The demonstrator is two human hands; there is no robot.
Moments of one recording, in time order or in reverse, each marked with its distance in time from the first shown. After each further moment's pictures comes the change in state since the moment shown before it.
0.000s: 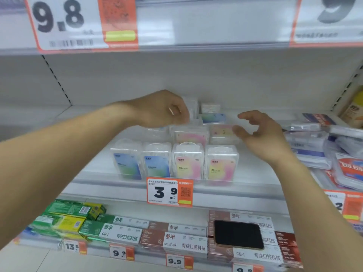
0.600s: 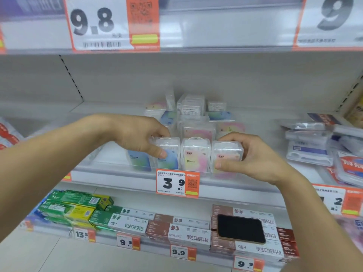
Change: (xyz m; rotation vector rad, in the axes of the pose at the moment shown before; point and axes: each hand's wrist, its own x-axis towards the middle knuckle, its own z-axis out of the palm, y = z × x) left_hand -0.065 -0.027 0.000 0.191 -0.365 -0.048; right_hand -0.058 -0.025 0.003 0.333 -0.504 -0.166
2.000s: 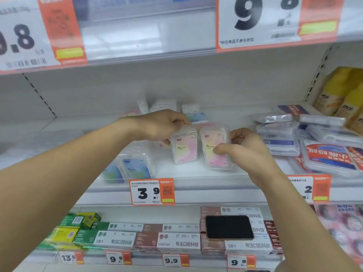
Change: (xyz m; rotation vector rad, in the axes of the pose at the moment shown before) left_hand 0.083 0.078 -0.003 -0.352 0.165 -0.048; right_hand -0.008 0.019 -0.022 0.239 0.496 0.349
